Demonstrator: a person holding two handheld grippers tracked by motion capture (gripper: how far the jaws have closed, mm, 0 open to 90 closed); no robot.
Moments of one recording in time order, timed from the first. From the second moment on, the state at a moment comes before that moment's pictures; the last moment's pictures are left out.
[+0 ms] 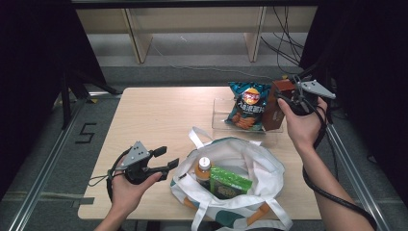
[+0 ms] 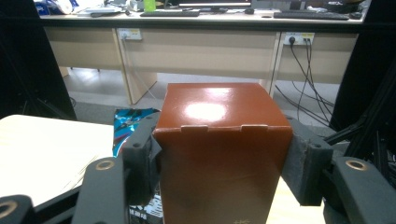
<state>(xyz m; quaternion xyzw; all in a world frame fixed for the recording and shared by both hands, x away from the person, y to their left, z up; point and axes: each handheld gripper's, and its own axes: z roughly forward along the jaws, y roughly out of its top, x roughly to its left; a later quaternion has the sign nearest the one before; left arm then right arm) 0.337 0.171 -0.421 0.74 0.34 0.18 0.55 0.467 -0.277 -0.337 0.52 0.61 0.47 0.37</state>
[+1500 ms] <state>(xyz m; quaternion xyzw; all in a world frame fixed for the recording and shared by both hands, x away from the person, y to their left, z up) 0.337 0.172 -0.421 0.74 0.34 0.18 0.55 0.471 -0.267 -0.361 0.55 0.59 0.45 0.39</state>
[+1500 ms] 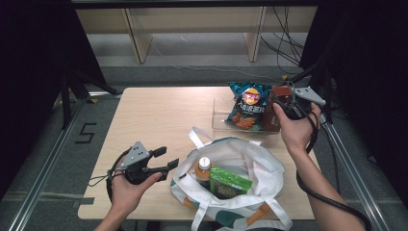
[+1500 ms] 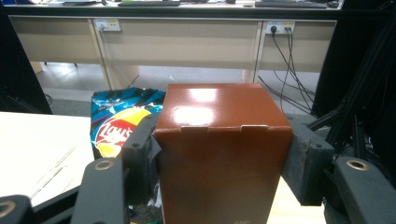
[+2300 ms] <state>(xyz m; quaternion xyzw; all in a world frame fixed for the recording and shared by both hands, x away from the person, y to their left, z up) 0.337 0.171 -0.421 0.74 0.34 0.18 0.55 0.473 -0.270 -0.367 0.55 0.60 0.43 0.39</state>
